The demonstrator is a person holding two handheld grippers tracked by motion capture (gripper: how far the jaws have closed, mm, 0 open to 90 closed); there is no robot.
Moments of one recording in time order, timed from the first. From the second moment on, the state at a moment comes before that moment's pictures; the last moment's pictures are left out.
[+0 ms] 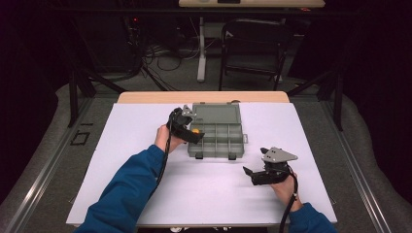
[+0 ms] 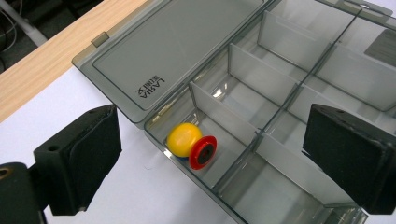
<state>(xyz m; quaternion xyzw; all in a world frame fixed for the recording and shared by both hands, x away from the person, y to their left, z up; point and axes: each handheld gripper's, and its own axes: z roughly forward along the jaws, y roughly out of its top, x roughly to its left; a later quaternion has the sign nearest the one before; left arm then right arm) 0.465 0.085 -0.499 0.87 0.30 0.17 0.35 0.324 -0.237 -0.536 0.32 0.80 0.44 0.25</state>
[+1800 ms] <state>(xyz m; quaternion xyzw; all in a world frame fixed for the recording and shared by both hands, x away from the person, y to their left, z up) 0.449 0.056 -0.533 0.88 0.30 0.16 0.33 0.330 -0.238 -0.532 0.33 0.79 0.45 0.25</state>
